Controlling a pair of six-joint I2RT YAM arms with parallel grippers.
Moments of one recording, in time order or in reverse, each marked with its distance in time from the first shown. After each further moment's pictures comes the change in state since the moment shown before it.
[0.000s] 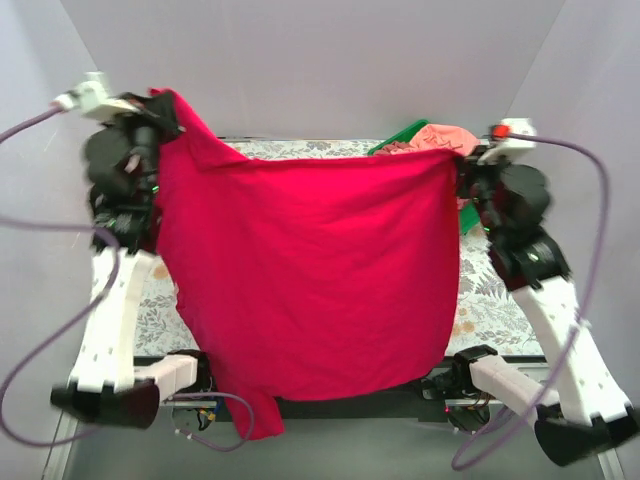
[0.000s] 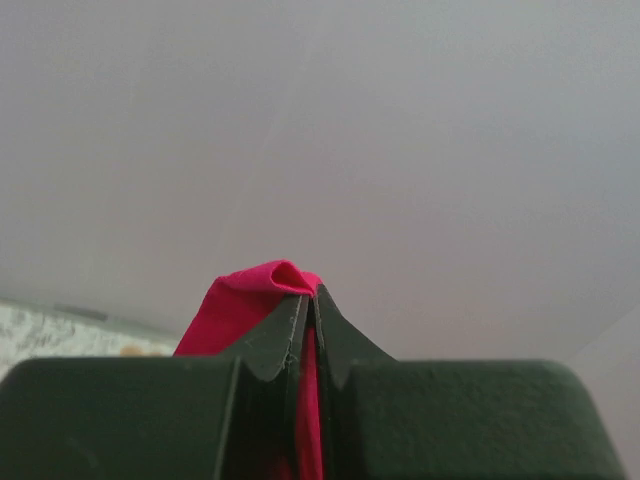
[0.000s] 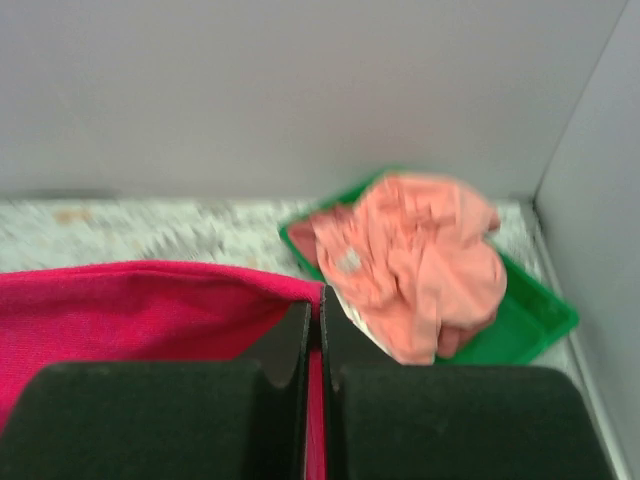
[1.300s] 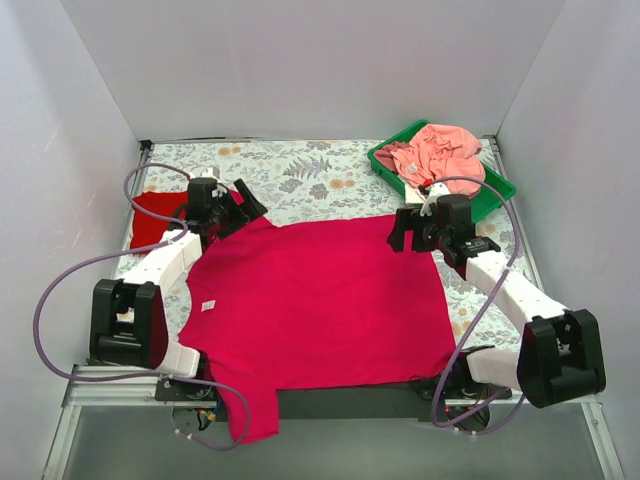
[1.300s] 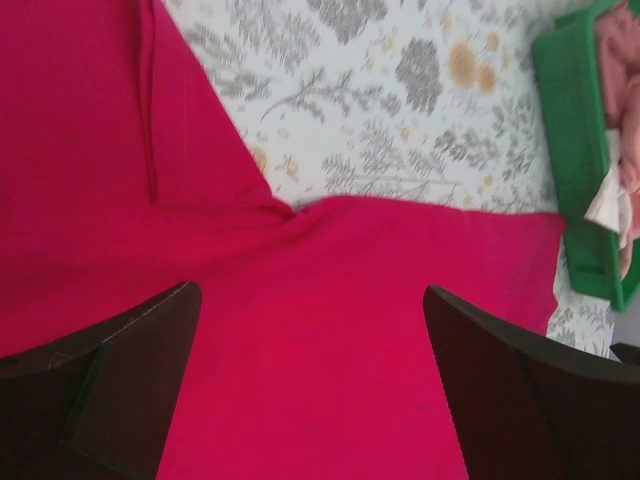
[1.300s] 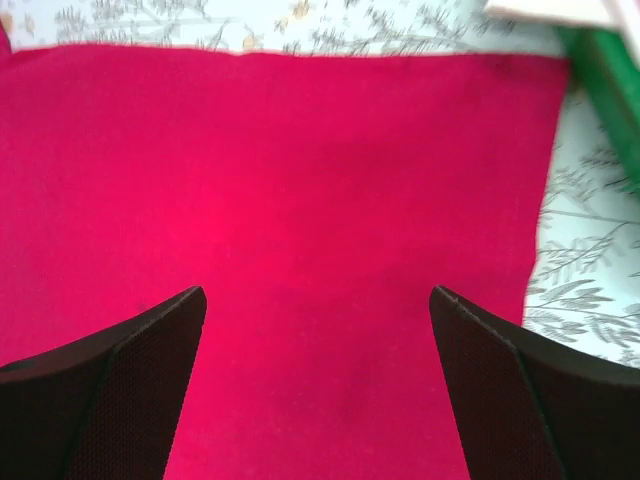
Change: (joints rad) left arm -0.042 0.384 -0.614 -0.016 0.327 -0.177; right arm -0.057 0.337 -0.512 0.149 -0.378 0.106
